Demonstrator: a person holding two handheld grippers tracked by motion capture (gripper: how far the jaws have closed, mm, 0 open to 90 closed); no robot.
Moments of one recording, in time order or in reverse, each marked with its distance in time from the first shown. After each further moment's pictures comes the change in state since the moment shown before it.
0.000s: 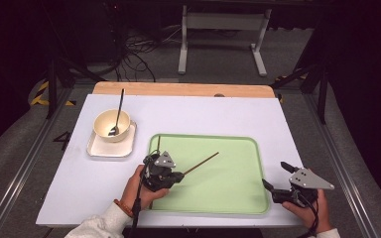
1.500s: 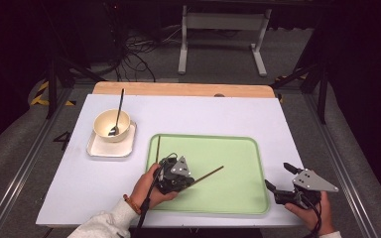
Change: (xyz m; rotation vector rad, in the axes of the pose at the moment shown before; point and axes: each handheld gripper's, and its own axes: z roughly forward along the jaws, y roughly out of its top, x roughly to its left) left arm -0.013 0.021 0.020 0.052 -0.053 0.244; right arm -0.001 -0.003 -0.008 -0.008 -0.018 0.012
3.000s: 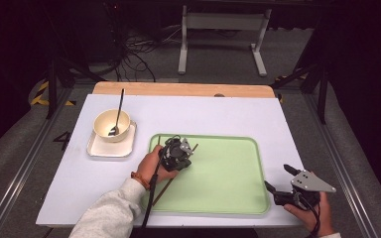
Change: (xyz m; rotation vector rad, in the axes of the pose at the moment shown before) left arm 0.062 0.009 0.017 0.149 0.084 -0.067; right arm 0.002 -0.003 0.002 0.037 -0.017 -0.002
